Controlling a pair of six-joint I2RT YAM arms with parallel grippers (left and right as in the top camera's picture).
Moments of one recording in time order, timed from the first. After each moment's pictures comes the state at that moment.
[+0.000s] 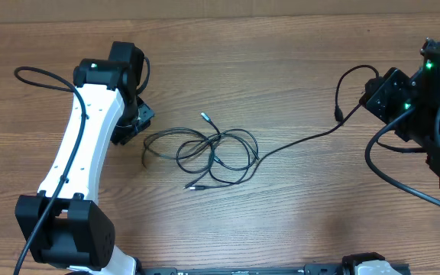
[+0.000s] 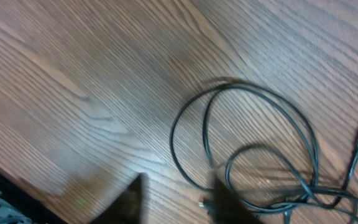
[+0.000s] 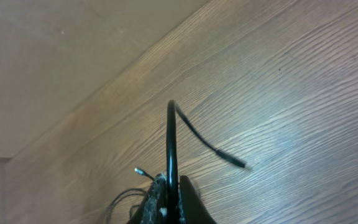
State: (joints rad) left arm -0.11 1.74 1.58 -1.38 -0.18 -0.90; right arm 0.12 1.27 1.80 -1.29 0.01 0.72
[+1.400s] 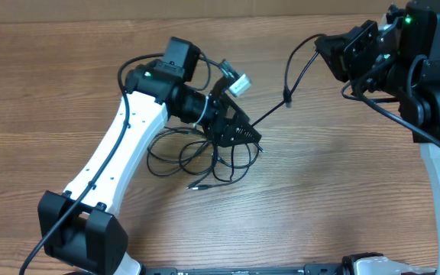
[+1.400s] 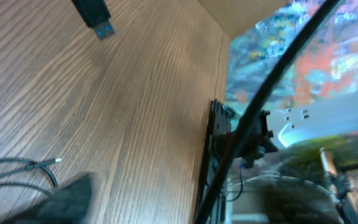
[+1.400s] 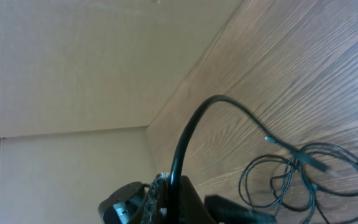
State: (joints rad) left arm -0.38 1.74 1.58 -1.07 1.06 0.37; right arm 0.12 1.43 1.80 -0.96 -0.43 1.12
